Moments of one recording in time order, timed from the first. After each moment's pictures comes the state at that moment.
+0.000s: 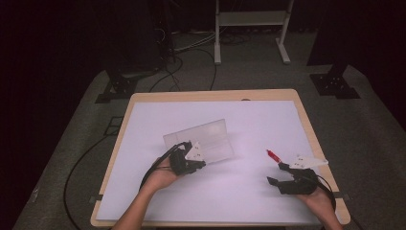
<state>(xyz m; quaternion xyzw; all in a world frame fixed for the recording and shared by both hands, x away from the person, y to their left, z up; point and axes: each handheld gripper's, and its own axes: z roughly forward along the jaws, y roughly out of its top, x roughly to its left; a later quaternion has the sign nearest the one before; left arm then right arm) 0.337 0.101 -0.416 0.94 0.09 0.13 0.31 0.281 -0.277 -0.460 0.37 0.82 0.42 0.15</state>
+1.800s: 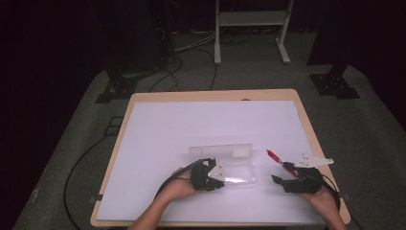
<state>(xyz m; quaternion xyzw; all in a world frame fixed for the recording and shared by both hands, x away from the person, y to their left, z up) 0.312 0.047 -0.447 0.96 -0.01 0.06 0.29 0.283 -0.290 -0.460 0.38 0.81 0.41 0.16</state>
